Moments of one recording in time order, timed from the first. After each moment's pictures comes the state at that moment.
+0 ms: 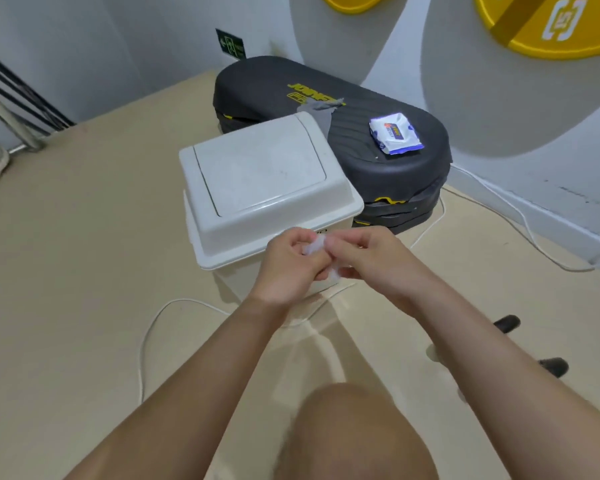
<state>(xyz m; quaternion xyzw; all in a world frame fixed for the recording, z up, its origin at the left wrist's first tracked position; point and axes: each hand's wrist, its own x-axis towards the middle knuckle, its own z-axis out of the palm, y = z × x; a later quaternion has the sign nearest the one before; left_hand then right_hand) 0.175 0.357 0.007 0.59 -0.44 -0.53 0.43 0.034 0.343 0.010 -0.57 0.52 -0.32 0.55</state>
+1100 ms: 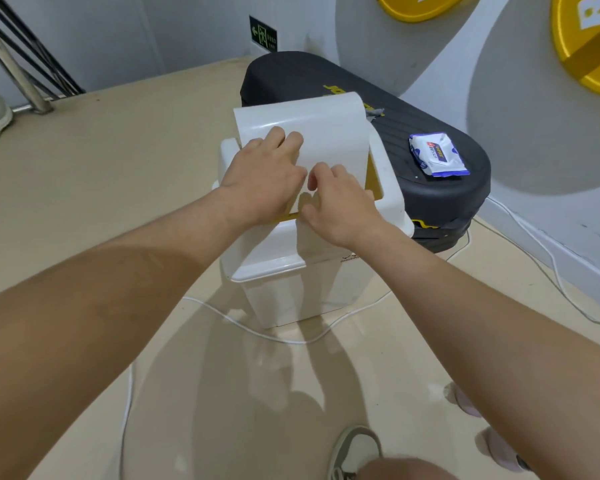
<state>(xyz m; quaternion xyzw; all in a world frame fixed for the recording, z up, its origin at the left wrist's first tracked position) 0.297 0.222 0.036 0.54 -0.81 0.22 -0.01 0.157 0.225 0.013 -0.80 0.56 -0.16 0.12</state>
